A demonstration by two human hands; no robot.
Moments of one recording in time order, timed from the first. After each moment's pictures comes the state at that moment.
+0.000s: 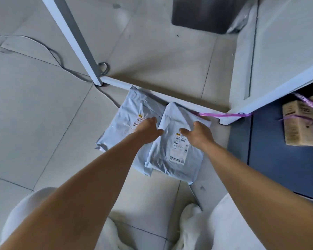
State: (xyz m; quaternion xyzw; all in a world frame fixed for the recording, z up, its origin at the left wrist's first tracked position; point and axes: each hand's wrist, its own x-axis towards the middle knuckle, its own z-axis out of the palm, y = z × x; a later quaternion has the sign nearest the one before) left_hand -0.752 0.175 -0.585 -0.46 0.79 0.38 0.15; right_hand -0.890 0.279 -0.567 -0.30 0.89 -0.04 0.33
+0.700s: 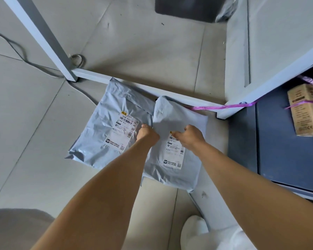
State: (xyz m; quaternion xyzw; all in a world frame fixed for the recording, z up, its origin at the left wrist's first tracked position) left_hand -0.810 0.188 -0.727 -0.61 0.66 0.42 0.13; right_hand -0.911 0.281 -0.681 -0.24 0.90 -0.12 0.35
